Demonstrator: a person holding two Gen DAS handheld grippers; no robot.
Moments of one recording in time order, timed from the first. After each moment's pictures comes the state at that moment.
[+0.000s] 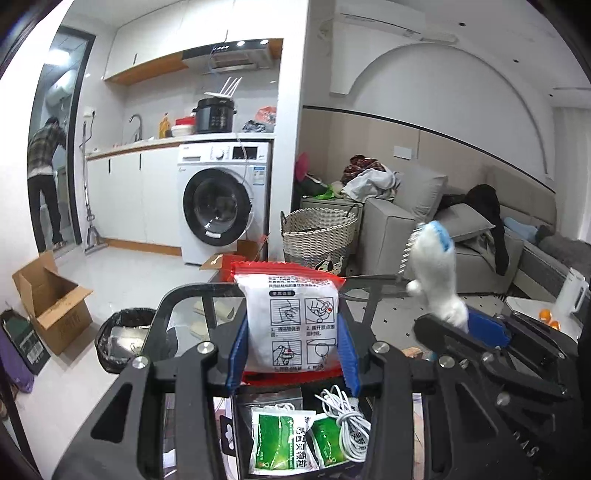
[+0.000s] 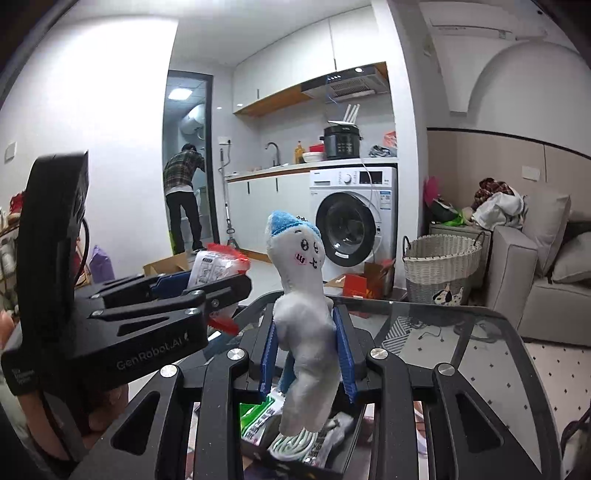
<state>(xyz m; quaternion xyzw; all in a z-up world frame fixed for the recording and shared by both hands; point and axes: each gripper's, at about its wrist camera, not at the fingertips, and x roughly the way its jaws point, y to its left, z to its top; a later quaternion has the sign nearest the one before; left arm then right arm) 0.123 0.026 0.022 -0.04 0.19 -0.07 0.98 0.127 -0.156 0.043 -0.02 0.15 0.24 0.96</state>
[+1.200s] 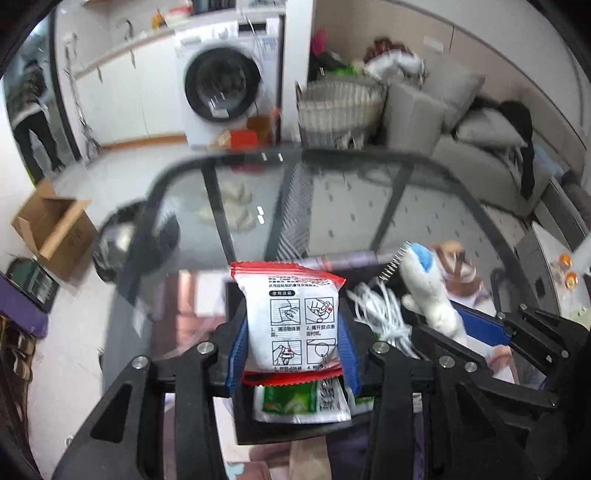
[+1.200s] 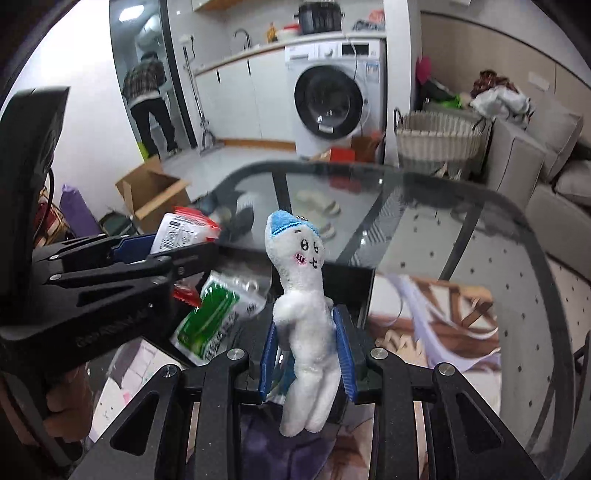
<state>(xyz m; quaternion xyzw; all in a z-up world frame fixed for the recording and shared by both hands) 0.185 0.011 -0.059 -0.02 0.45 -0.06 0.89 0.216 -0.149 -0.047 -0.05 0.40 0.21 0.89</state>
